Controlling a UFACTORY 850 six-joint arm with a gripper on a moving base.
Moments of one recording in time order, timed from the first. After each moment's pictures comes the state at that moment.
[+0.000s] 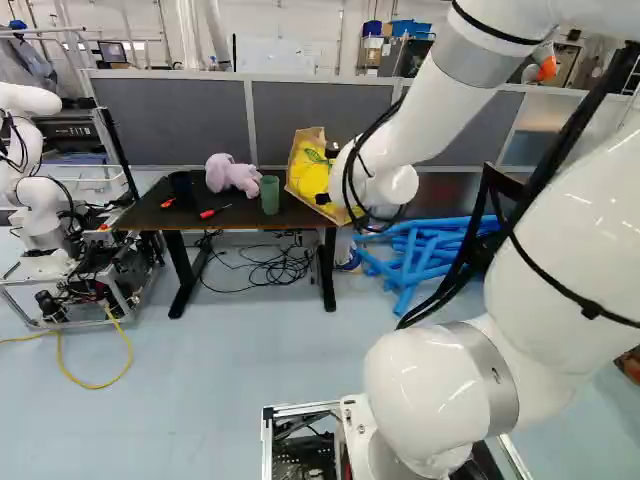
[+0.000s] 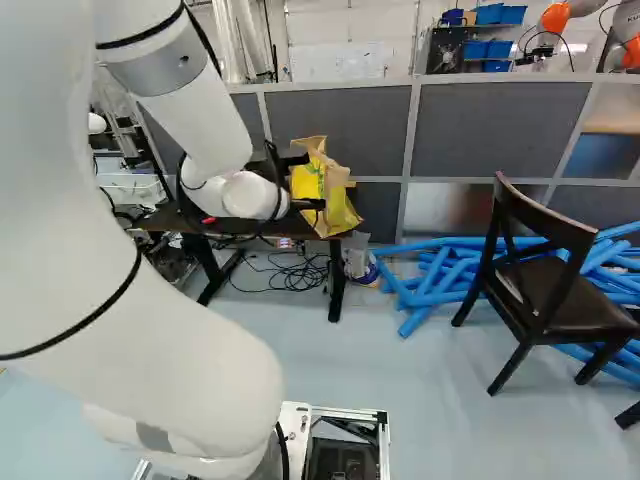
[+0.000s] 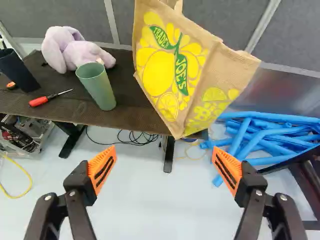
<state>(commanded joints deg) 1.1 7.9 -23.1 0.0 28.2 -3.4</state>
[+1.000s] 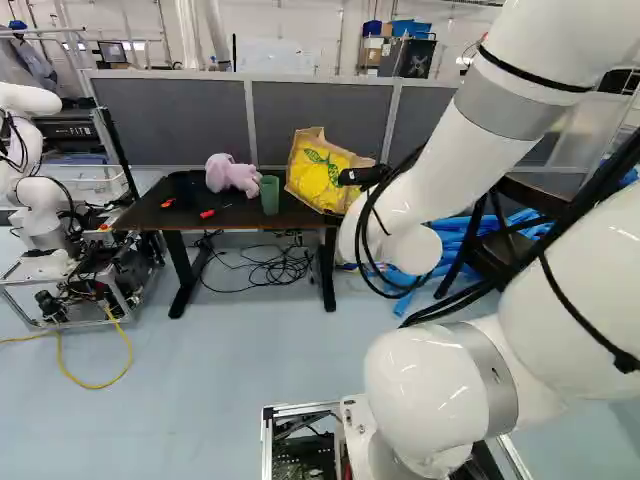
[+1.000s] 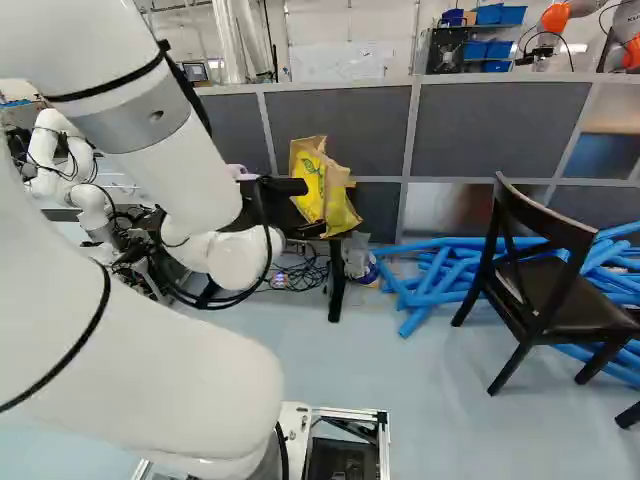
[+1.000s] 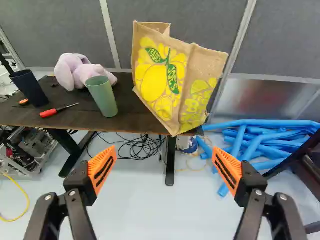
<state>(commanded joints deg) 0.2 14.8 -7.8 0.0 46.6 -0.5</state>
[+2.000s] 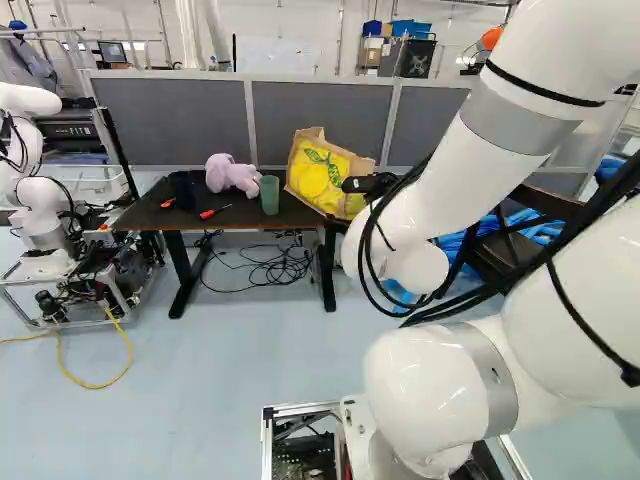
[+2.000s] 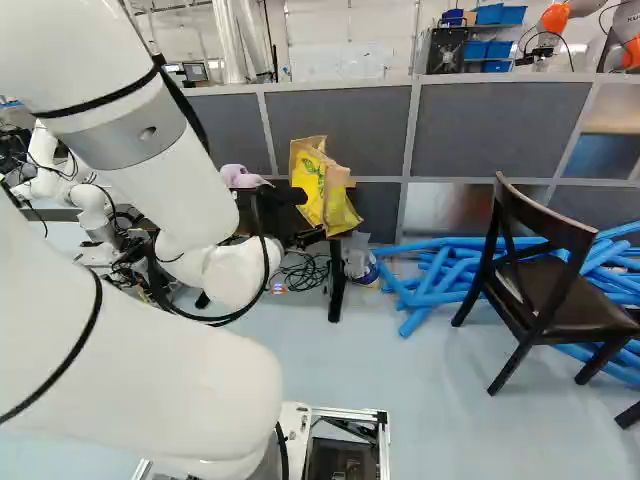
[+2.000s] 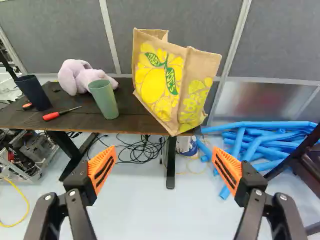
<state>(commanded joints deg) 0.0 16.0 -5.0 0.0 50.0 0.0</state>
